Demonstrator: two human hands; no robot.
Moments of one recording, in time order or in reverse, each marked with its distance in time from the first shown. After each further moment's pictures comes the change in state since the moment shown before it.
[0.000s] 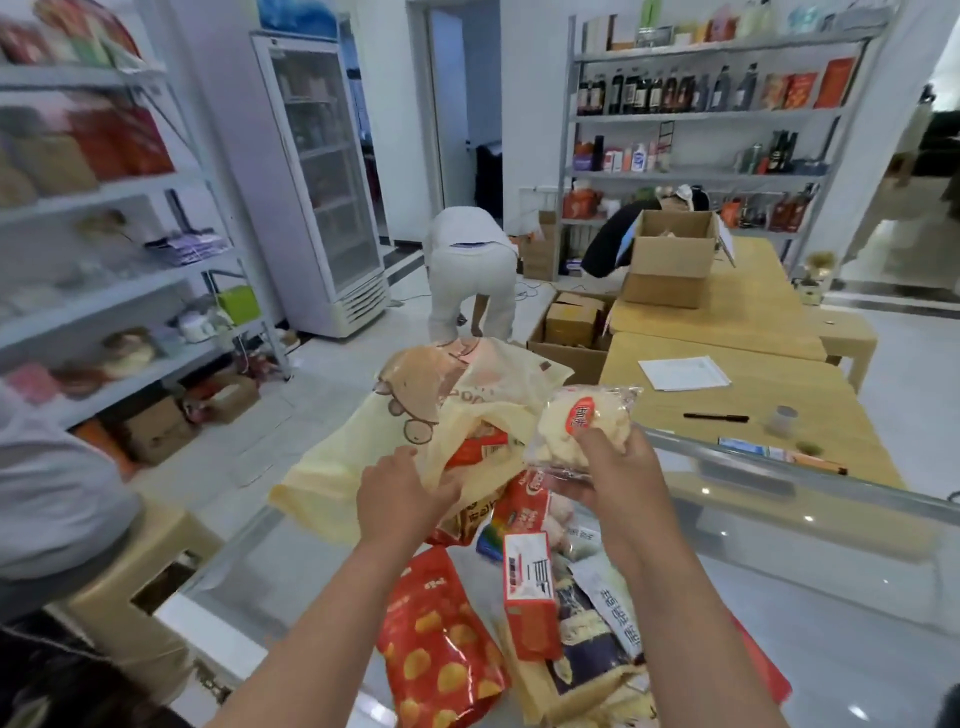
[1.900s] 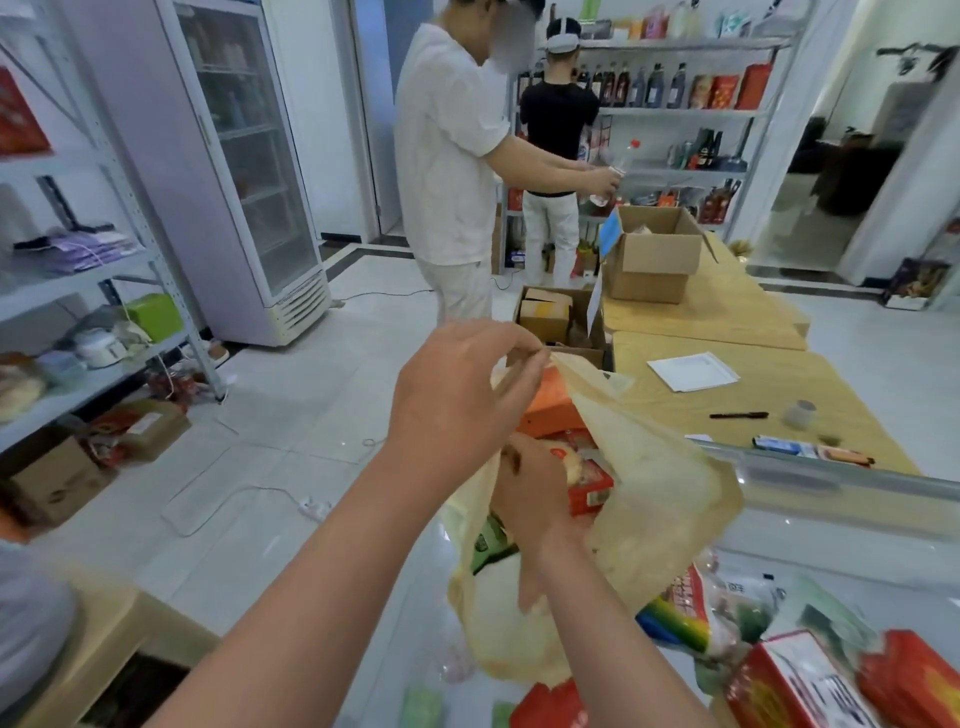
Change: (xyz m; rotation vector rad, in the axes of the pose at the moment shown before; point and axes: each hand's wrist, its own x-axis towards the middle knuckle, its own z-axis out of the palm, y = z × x) left_hand 0.141 -0.025 -0.159 -0.427 0.225 0.883; right_hand 0.087 0.097 0.238 -0.756 0.108 -0.367
